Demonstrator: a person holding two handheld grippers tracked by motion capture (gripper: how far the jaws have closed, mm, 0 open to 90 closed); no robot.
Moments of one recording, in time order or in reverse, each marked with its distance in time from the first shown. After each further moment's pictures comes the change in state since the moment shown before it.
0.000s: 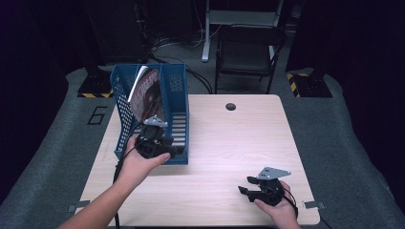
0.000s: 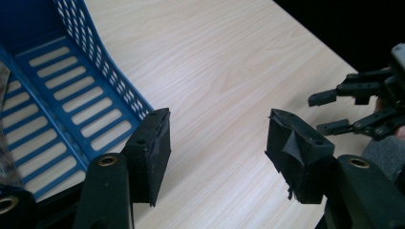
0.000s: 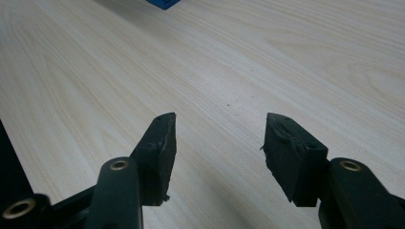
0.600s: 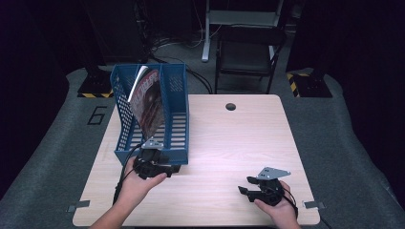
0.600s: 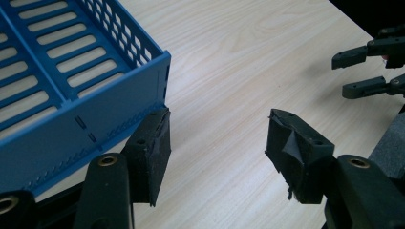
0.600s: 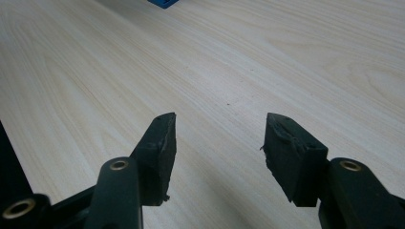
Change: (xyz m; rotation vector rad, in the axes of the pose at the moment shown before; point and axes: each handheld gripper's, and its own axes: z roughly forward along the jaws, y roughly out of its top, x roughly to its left) left arm 0.003 -0.062 0.017 -0.001 0.002 -0.044; right arm 0.001 0.000 0.001 -0.001 -0.003 0.003
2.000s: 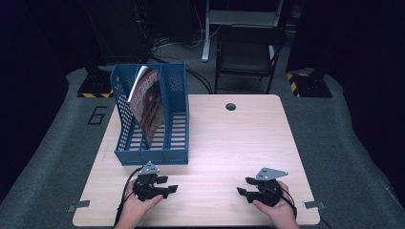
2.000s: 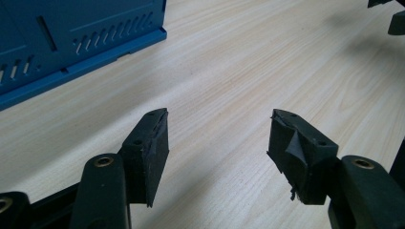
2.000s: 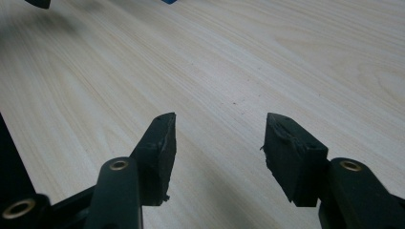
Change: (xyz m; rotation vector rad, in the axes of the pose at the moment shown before) left arm 0.022 -0.085 0.050 -0.034 -0.052 -0.027; right arm 0.003 0.001 0.003 0.016 0.004 -0.016
